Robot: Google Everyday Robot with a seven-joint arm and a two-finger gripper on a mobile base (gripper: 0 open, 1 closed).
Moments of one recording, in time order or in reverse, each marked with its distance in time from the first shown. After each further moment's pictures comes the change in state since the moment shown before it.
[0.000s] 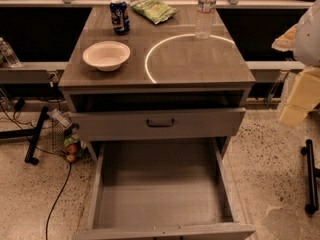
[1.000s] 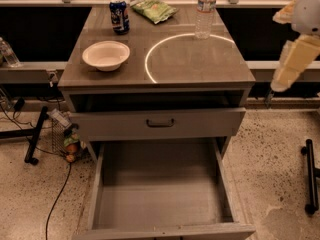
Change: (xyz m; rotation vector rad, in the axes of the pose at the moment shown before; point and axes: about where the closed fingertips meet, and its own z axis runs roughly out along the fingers) arm 0.011 -0.103 0.019 0.088 -0.059 -0.031
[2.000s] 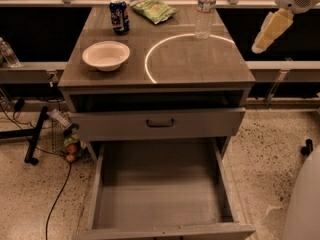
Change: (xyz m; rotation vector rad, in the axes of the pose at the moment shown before) arm -0.007 -0.141 0.052 0.140 -0.151 0.028
